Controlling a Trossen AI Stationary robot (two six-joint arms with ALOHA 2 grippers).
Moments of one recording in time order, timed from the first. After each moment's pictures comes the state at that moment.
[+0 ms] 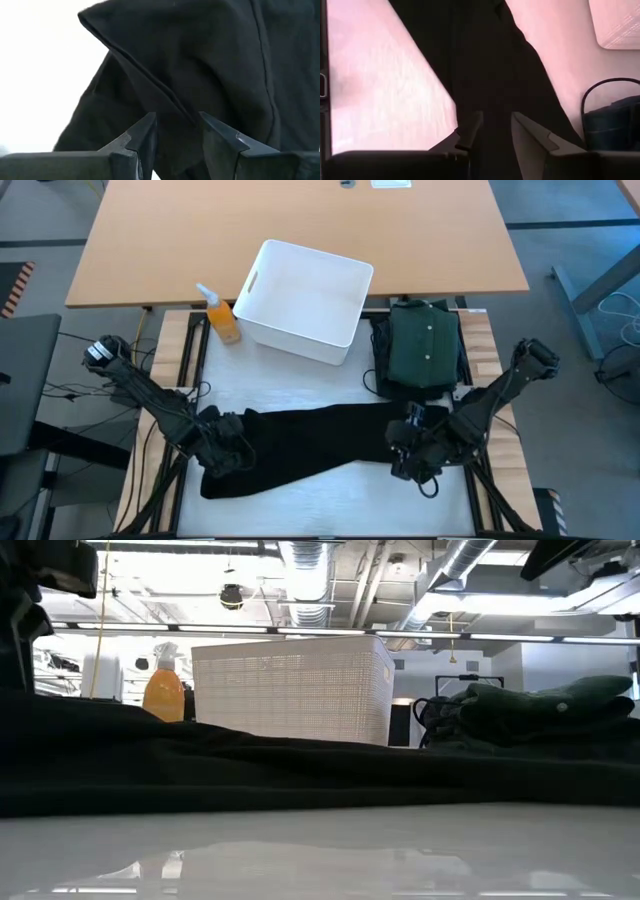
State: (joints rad) left arm -0.70 1.26 0.81 -0.94 -0.35 -1.26; right arm 0.69 1.40 1.21 -0.94 0.57 0.84
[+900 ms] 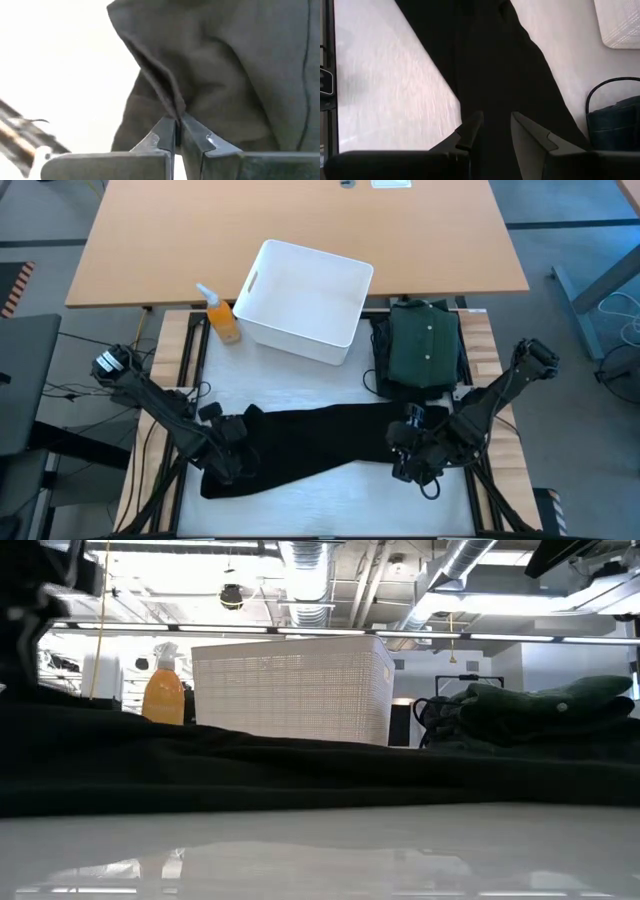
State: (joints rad) left arm -0.70 1.43 0.90 -1.13 -0.38 -1.14; right arm 0.69 1.40 1.21 -0.93 0.57 0.84
